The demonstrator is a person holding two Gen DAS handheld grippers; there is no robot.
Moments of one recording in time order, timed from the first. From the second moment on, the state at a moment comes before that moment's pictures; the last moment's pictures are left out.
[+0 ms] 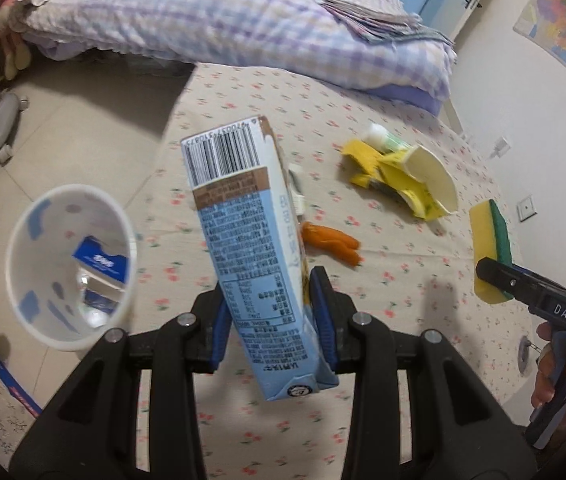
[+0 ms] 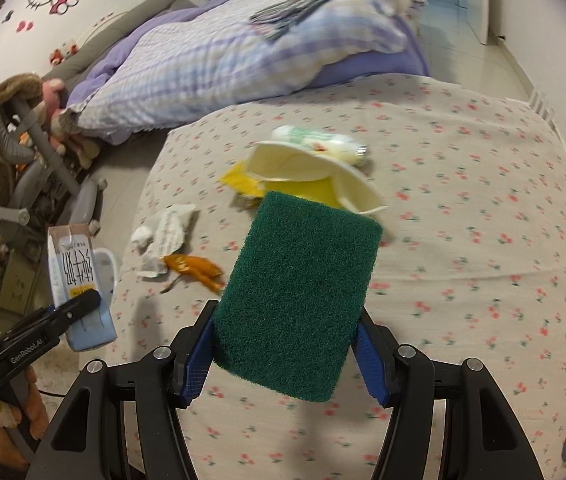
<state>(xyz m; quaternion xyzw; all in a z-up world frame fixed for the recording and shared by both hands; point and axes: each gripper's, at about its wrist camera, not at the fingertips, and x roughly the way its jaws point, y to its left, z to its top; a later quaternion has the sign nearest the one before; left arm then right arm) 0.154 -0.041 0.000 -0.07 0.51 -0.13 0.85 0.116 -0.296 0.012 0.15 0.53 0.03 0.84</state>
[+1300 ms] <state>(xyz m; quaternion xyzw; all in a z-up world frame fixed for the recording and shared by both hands) 0.160 0.124 -0.033 -0.10 0.50 0.06 0.86 0.173 -0.096 -0.011 0.09 0.55 0.16 0.81</state>
